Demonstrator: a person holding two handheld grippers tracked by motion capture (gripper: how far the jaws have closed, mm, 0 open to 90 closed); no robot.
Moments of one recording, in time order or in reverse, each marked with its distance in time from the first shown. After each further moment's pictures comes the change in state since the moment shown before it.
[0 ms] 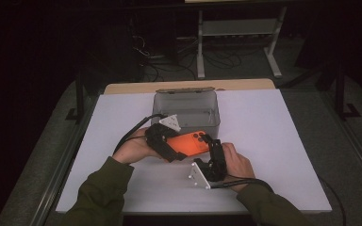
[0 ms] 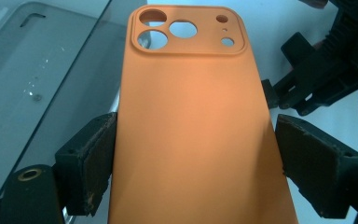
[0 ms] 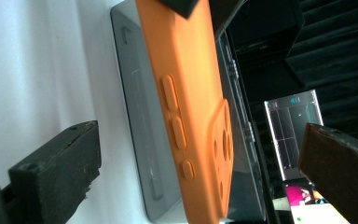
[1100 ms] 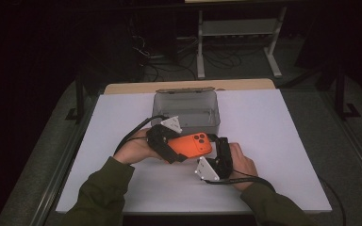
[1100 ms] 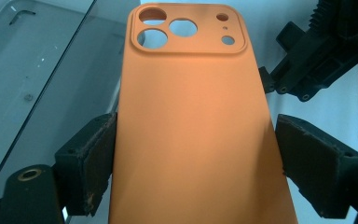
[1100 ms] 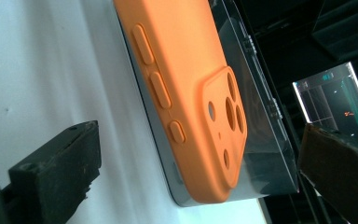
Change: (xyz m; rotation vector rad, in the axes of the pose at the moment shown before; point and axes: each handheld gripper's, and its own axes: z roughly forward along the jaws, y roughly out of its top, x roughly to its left) left arm -0.002 0.000 0.005 0.017 -0.013 0.016; right arm -0.007 -0.019 0.001 0.018 0.083 0.130
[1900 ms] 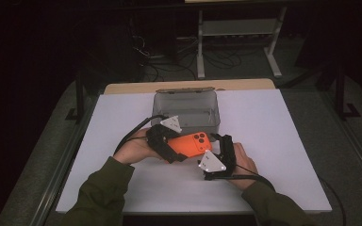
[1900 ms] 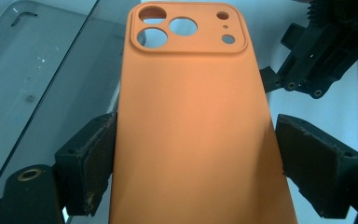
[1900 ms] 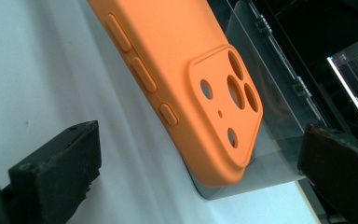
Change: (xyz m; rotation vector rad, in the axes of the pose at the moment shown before) left arm 0.000 0.000 -0.001 -0.007 0.000 -0.003; right arm -0.011 -0.008 0.002 0.007 0.096 0.184
